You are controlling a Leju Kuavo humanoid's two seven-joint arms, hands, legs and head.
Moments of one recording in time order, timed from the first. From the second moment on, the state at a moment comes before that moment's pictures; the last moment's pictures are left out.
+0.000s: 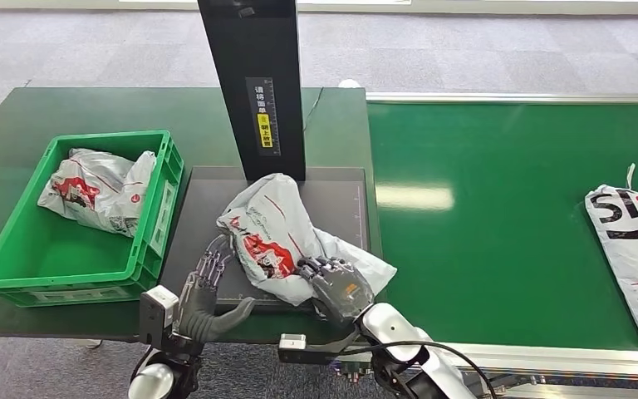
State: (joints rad) left arm -0.03 -0.14 -0.15 -1.30 -0.05 -0.29 -0.44; right arm -0.36 0.00 0.67 -0.91 1.25 -0.34 -0.22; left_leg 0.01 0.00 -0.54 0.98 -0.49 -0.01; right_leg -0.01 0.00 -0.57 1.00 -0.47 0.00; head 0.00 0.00
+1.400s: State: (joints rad) left arm -0.45 -0.10 -0.45 -1.03 -0.85 0.23 -0.30; right arm -0.20 0.00 0.17 -1.43 0.07 0.11 -0.64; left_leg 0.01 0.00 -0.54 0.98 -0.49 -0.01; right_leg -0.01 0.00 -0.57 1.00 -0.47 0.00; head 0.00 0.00
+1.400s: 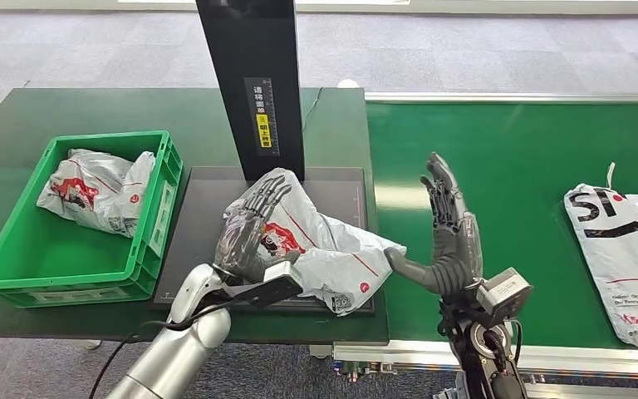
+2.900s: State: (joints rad) left arm -0.68 -0.15 -0.56 -0.72 -0.98 0.31 -0.27; right arm -0.13 0.01 0.08 -1.49 0.16 0.08 -0.62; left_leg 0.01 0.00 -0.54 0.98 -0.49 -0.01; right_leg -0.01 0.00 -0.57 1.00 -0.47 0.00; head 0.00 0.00
